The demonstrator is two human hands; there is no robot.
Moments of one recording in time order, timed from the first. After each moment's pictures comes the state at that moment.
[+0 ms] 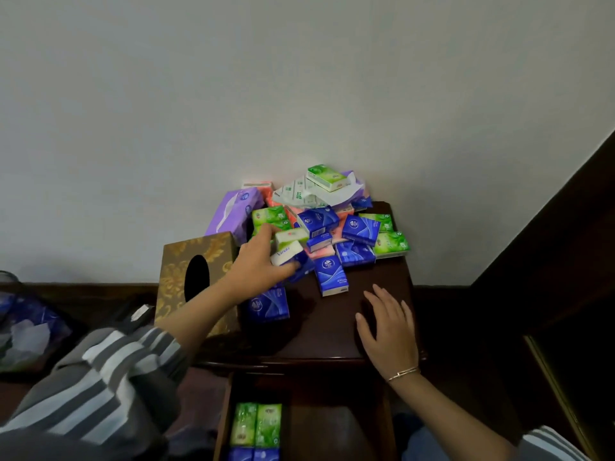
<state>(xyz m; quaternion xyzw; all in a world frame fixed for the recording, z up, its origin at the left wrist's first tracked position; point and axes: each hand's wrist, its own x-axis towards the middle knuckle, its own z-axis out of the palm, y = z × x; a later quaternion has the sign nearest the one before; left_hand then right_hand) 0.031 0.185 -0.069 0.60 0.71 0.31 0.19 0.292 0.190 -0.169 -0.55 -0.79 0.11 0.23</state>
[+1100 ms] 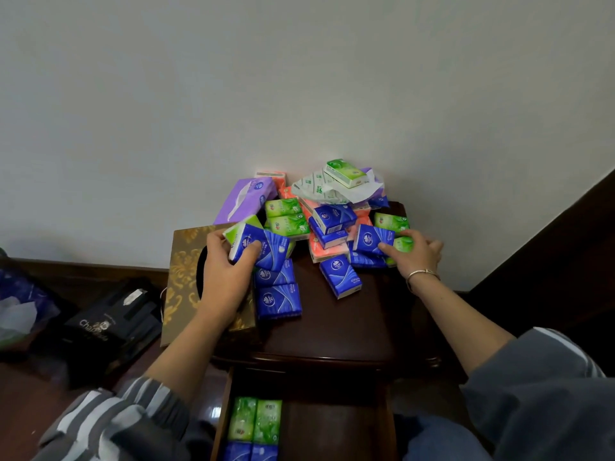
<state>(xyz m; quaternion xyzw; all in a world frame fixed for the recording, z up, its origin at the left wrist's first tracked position) 0.012 0.134 -0.081 0.31 0.68 0.61 0.27 0.268 0.330 -0.137 -0.69 -0.61 0.27 0.30</state>
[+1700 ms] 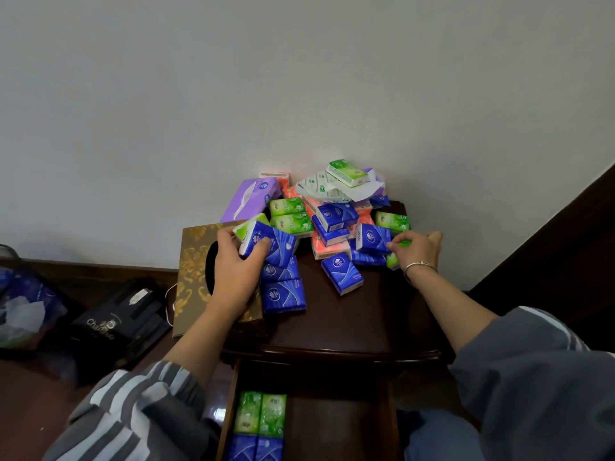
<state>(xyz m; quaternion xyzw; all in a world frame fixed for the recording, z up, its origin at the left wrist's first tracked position) 0.014 0.134 -0.080 0.31 0.68 0.61 0.26 0.259 0.324 -0.120 -0.70 -0.62 0.22 0.27</state>
